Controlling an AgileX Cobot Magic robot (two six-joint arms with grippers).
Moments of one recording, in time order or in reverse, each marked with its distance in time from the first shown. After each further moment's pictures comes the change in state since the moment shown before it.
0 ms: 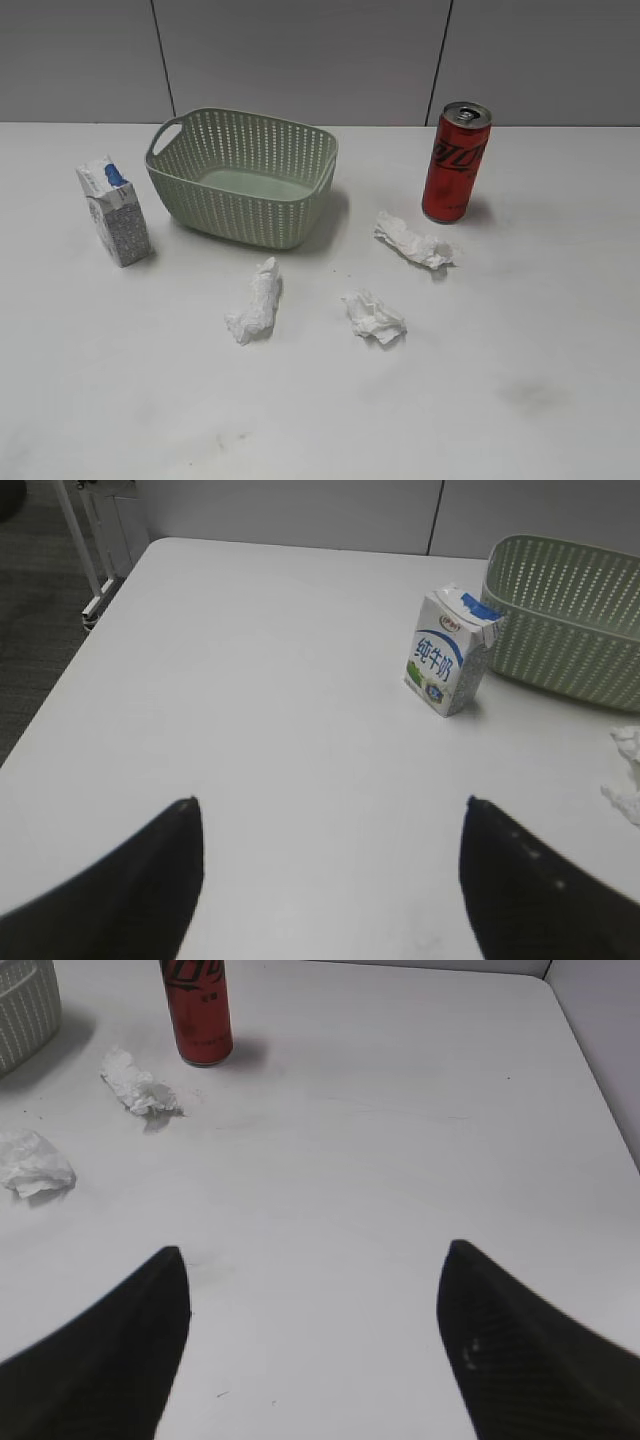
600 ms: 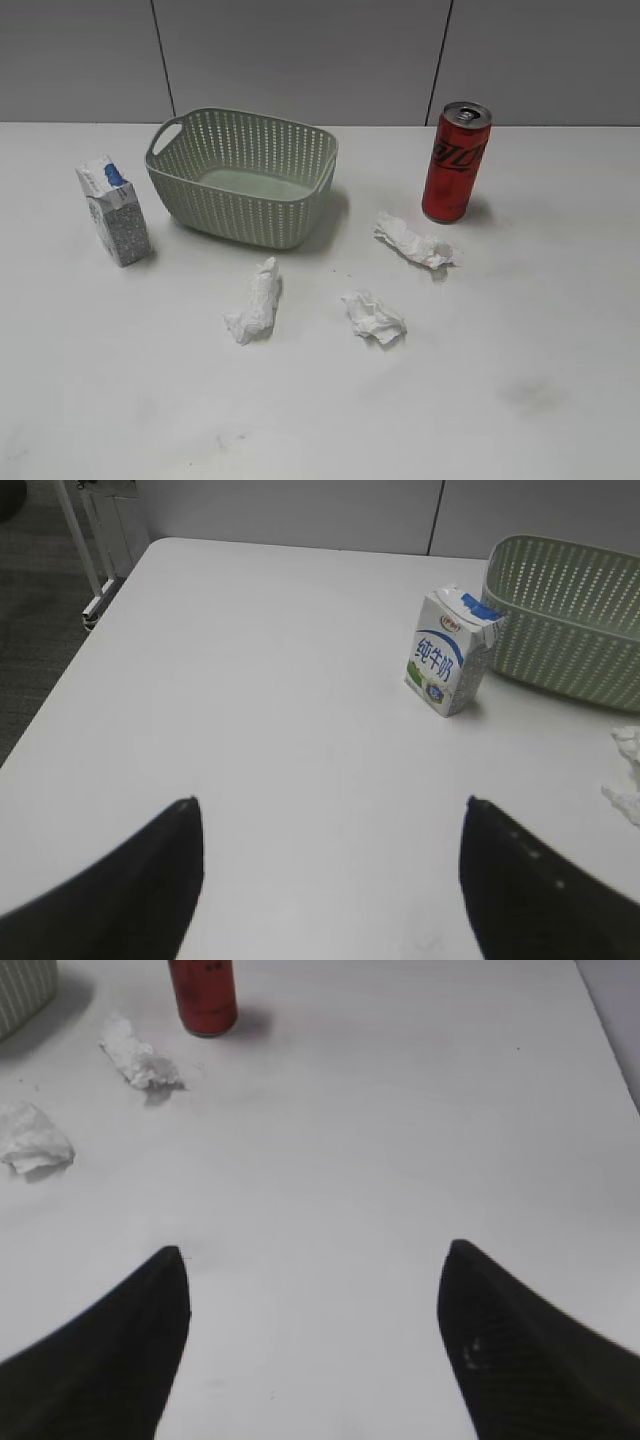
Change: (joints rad) left arm 0.000 0.000 0.000 0.000 0.000 0.000; right arm 0.000 0.084 -0.012 0.003 -0.020 -0.012
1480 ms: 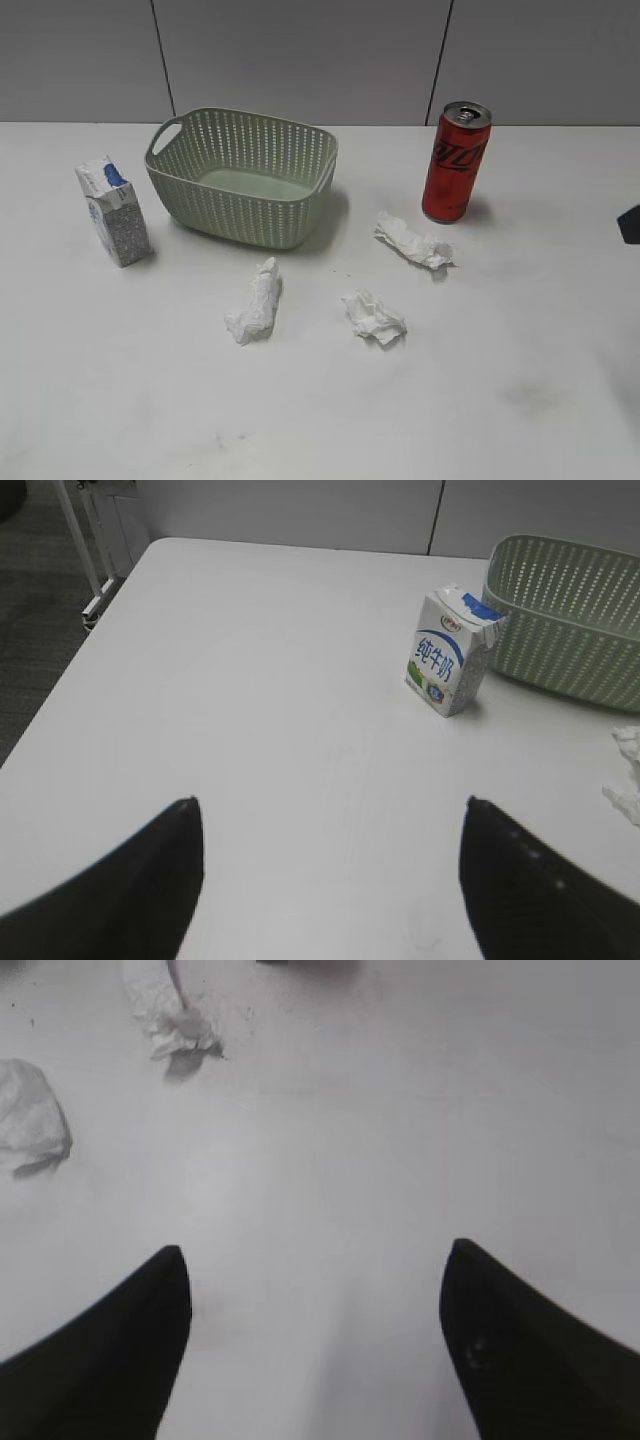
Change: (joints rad) left arm 0.000 0.000 0.000 0.000 0.000 0.000; right arm 0.002 1.049 -0.311 0.200 -0.260 -0.342
